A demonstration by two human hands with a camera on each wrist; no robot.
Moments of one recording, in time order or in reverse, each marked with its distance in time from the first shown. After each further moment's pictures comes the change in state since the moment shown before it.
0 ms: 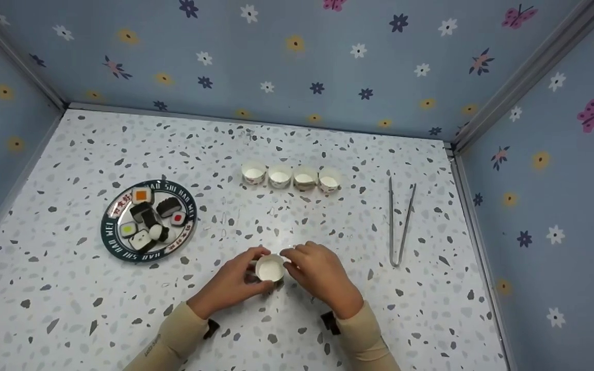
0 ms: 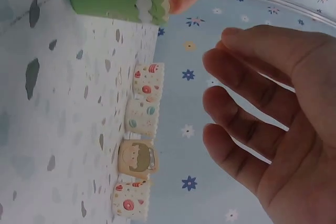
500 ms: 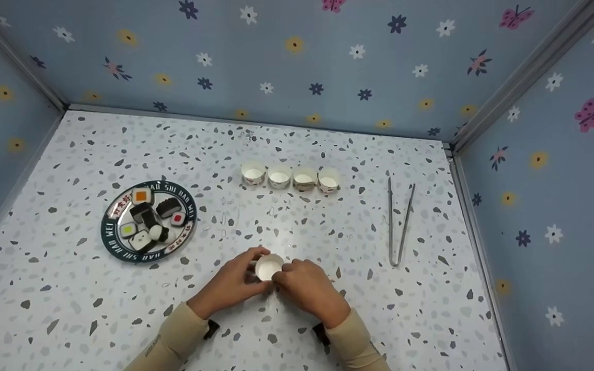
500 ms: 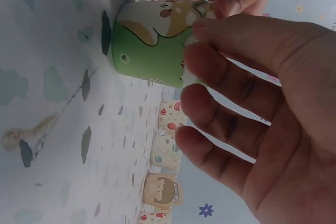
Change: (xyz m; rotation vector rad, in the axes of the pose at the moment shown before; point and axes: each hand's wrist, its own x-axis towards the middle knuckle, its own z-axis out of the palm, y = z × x) left_hand -0.001 0.001 0.001 0.005 0.006 -0.011; right_hand -0.008 -0.017 0.028 -0.034 -0.204 -0.022
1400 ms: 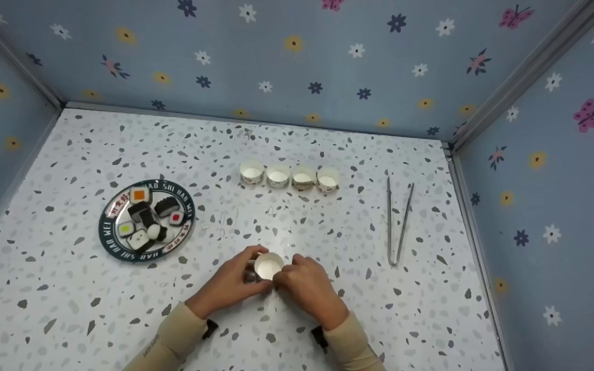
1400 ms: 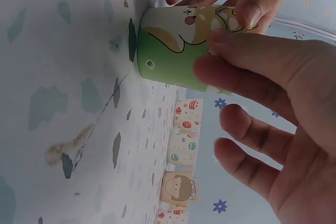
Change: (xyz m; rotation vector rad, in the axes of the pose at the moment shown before) left_hand 0.001 -0.004 0.002 0.018 0.032 0.042; right_hand -0.004 0.002 0.009 -0.083 0.173 -0.035
